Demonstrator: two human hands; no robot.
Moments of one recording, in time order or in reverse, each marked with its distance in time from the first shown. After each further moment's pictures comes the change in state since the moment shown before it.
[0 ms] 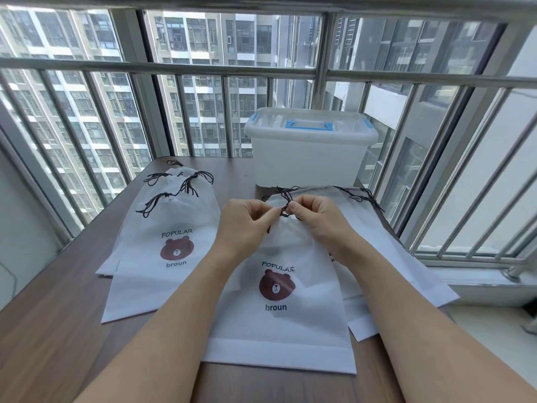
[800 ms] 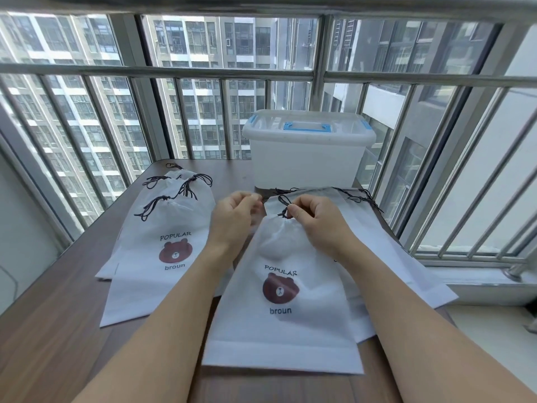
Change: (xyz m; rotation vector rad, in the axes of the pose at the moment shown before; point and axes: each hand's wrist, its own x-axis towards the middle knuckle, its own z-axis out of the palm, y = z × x) left_hand 0.007 0.003 -0.008 -0.305 0.127 -0.217; right_hand 0.003 0.002 -0.001 -0.314 0.110 -0.077
